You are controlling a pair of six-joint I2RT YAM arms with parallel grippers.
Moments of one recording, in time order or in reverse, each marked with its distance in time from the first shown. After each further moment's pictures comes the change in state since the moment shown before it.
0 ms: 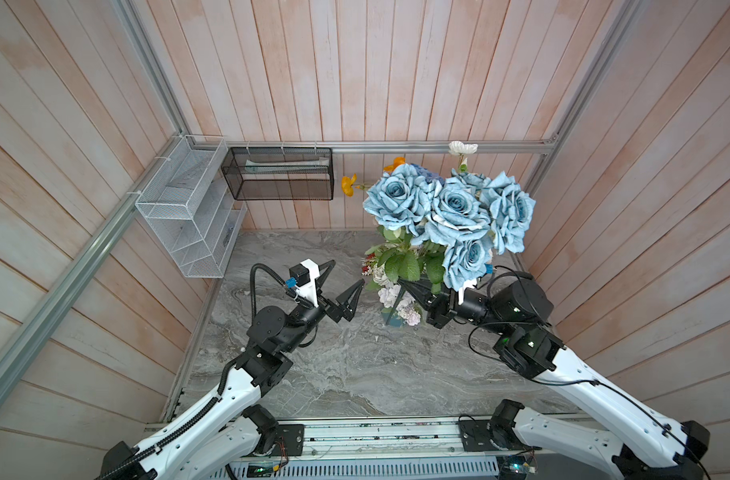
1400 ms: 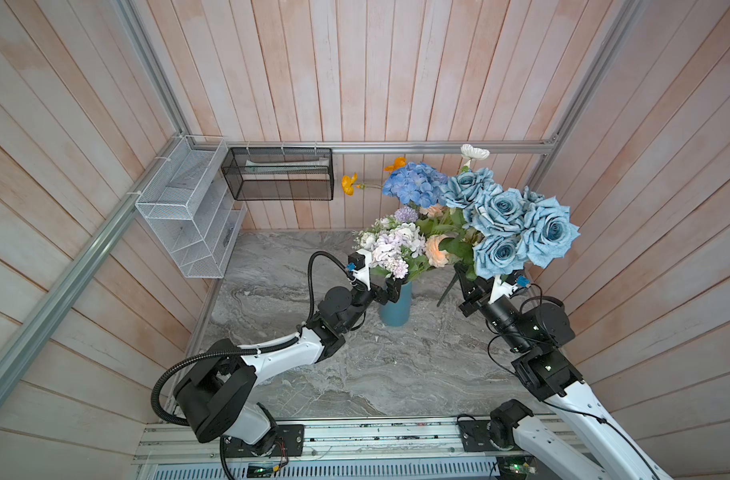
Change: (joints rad) left arm -0.138 0.603 0.184 0.373 -0.218 -0.016; right arm -0.352 -0.199 -0.288 0.074 0.242 -0.063
